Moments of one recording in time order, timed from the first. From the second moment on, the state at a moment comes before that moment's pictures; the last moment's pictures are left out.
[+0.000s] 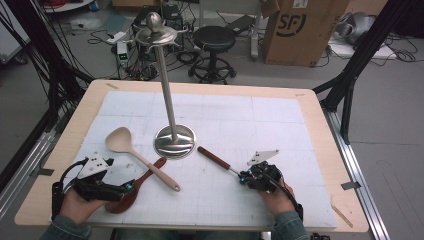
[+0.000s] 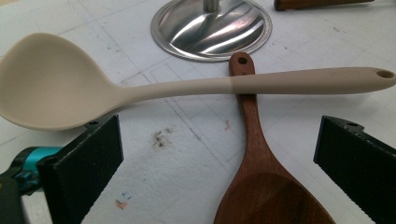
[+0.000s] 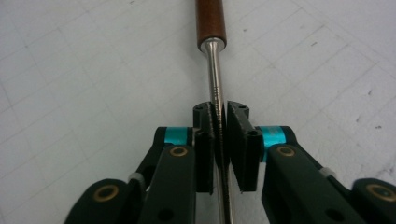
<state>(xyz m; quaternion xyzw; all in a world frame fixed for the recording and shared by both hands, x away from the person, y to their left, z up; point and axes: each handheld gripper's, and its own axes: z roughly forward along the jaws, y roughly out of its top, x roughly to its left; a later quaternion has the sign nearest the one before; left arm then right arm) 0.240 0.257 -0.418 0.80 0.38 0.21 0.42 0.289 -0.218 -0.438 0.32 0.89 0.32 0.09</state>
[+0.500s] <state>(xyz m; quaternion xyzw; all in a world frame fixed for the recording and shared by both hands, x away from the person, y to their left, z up) 0.240 0.257 -0.418 0.80 0.37 0.21 0.42 0.288 -0.218 -0.437 0.31 0.89 0.32 0.09</state>
